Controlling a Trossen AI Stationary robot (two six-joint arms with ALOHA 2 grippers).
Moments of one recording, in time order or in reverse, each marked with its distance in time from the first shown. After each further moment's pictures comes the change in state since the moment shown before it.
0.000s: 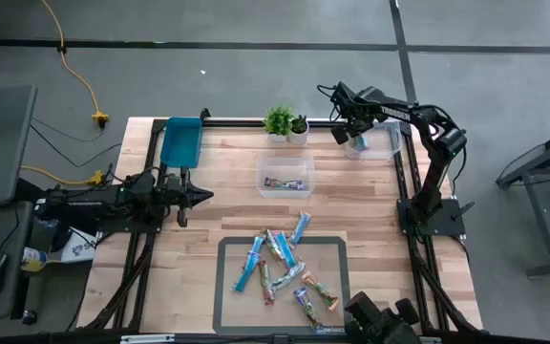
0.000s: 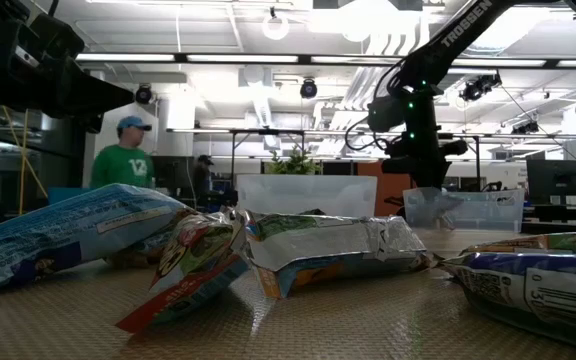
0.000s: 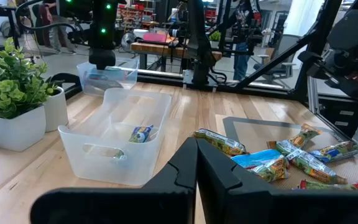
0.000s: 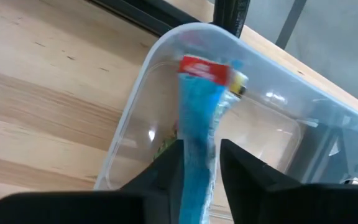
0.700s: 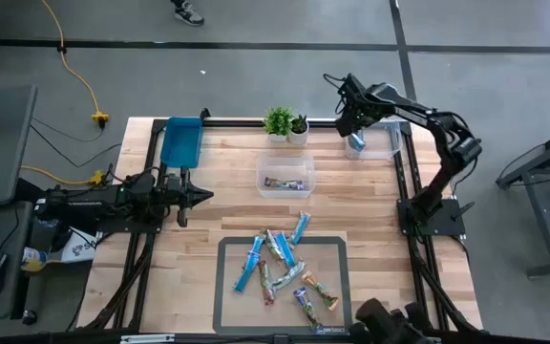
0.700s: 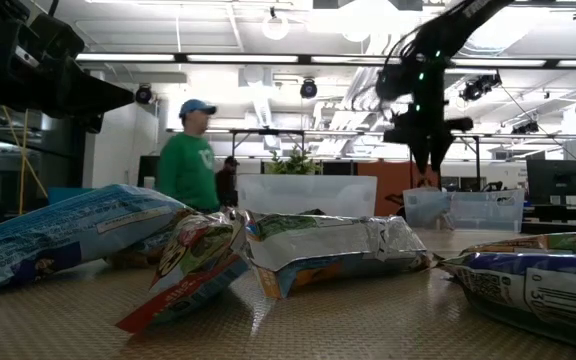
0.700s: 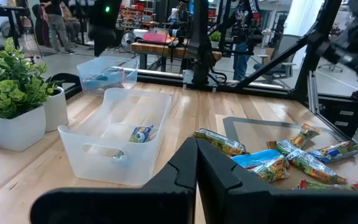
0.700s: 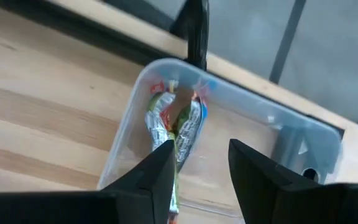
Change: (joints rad) left arm 0.000 0.000 0.000 0.000 0.000 0.000; right arm 0.004 -0.169 0.000 0.002 0.001 0.035
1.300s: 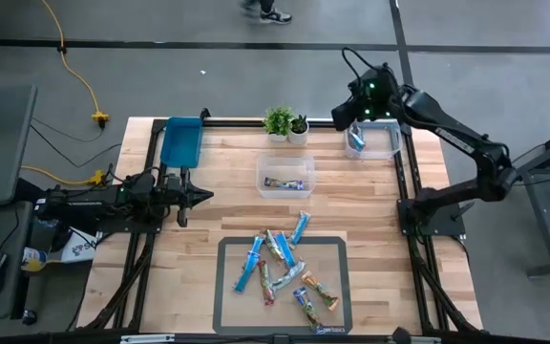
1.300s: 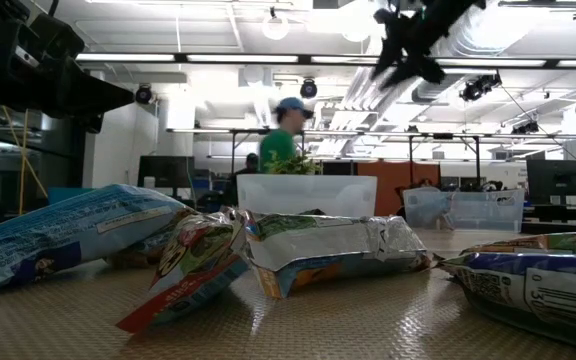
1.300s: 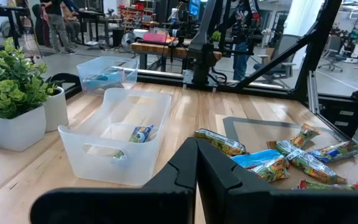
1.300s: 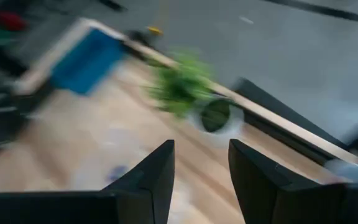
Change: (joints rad) left arm 0.000 0.000 0.000 0.000 0.000 0.000; right arm 0.172 -0.359 0.000 0.291 -0.436 0.053
